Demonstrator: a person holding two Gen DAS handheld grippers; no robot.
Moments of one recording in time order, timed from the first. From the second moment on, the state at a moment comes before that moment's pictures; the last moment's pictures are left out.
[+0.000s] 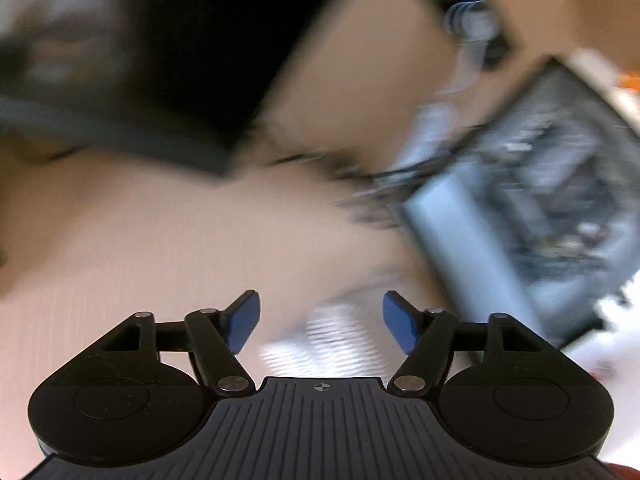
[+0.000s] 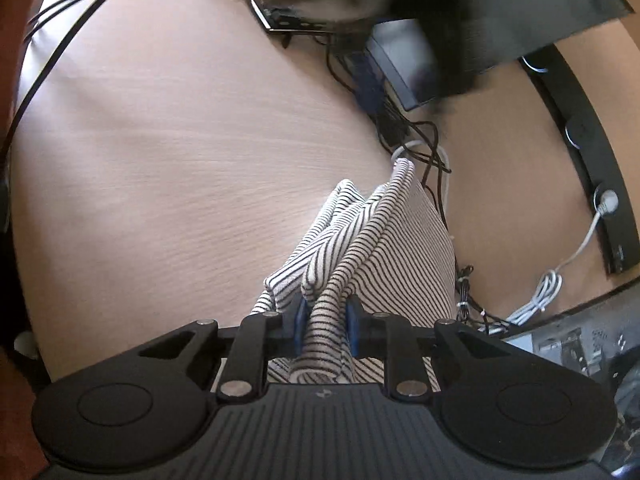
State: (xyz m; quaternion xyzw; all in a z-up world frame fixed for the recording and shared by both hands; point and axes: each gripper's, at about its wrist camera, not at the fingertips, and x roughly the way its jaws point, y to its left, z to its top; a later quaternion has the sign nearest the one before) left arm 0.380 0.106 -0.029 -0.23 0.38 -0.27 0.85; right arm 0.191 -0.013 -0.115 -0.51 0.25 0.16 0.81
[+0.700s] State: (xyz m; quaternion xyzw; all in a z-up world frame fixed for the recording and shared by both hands) left arm 0.363 0.031 -0.060 -0.14 0.41 -0.34 0.83; right arm 0.277 -0.095 -0.053 -0.11 0.34 0.15 0.92
